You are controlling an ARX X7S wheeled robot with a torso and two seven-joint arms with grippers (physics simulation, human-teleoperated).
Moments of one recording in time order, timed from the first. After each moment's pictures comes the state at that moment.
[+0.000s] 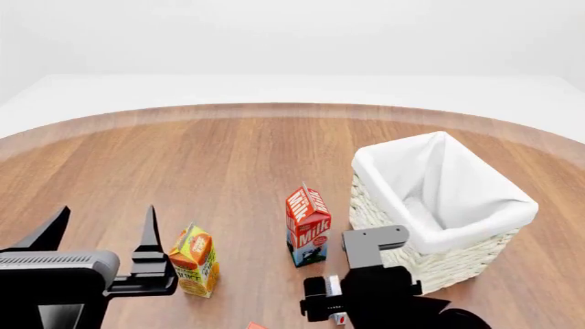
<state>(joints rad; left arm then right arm) 0.09 -0.66 -0.05 0.99 -0.76 -0.62 -0.66 0.41 0.09 -0.17 -0.34 0.76 1.46 0.71</state>
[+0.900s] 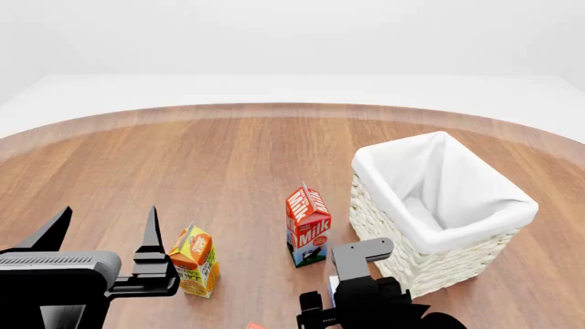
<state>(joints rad) 0.09 -0.69 -0.02 0.99 -0.76 -0.58 -0.68 0.41 0.14 -0.32 -0.18 0.73 1.31 0.67</state>
